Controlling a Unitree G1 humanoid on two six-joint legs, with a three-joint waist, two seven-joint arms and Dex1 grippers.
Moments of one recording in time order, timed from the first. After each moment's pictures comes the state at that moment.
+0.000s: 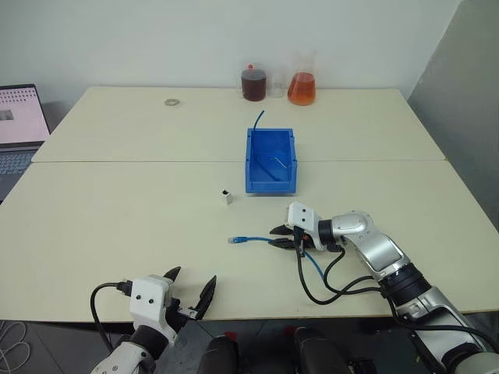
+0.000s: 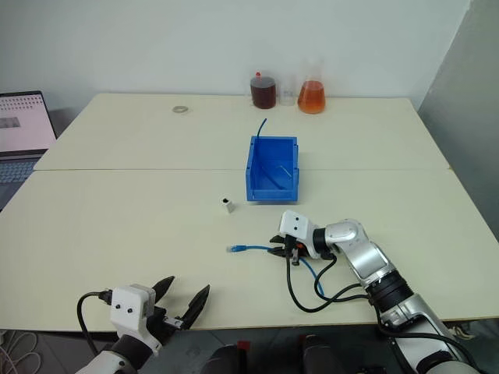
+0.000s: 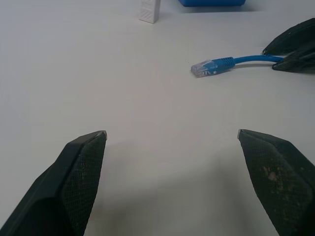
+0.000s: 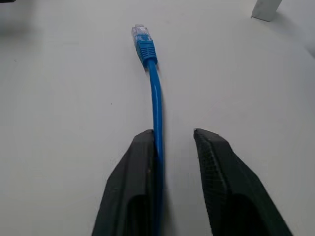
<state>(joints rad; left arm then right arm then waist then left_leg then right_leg) 0.62 0.25 0.11 -0.67 -0.26 0.29 -0.39 -0.57 -0.41 0.42 0.19 0.06 0.25 1.03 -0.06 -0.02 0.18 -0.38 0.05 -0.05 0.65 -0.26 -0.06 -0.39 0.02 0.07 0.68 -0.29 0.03</state>
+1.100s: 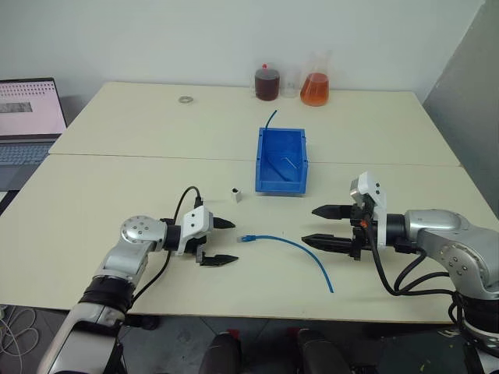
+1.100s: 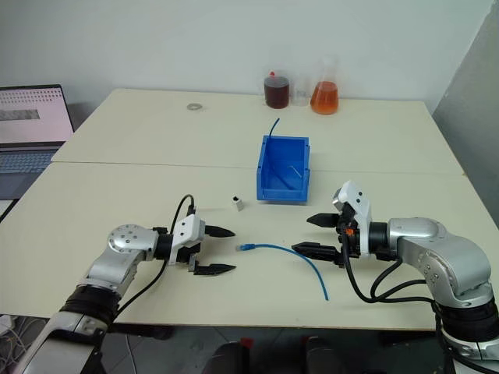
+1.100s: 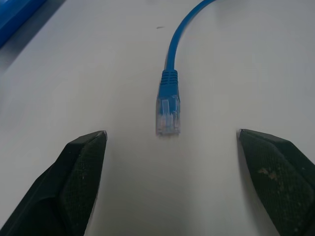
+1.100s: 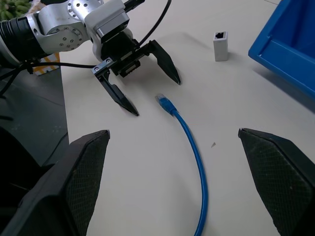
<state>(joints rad) -0.50 0.60 -0.20 0.51 -0.17 -0.17 -1.34 -0.37 -0.67 -0.06 -0.50 0.66 1.08 0.86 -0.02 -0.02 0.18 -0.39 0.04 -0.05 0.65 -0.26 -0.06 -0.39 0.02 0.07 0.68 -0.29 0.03</state>
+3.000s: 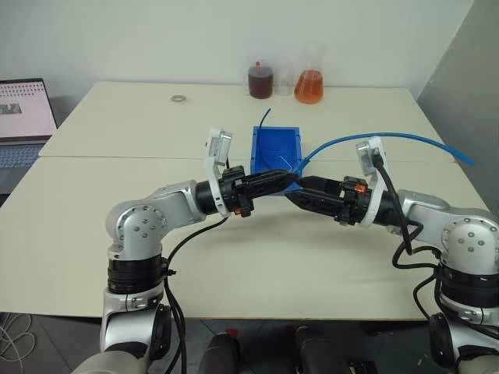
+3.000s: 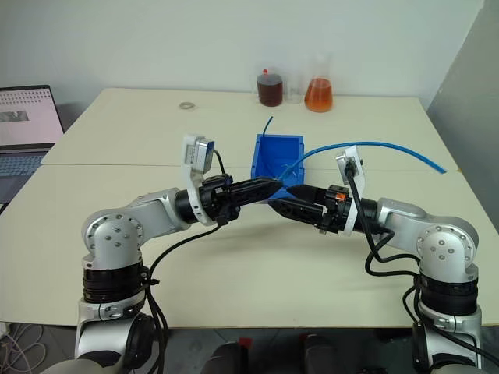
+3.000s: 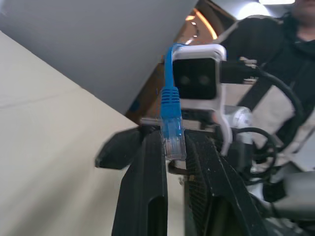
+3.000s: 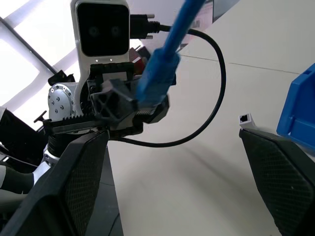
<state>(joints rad) -0.64 0.35 0.18 -0.21 -1.07 1.17 -0.73 -0.57 -0.50 -0.18 -0.32 1.21 1.20 0.47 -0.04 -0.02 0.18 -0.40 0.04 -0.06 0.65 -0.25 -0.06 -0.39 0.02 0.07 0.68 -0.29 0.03</state>
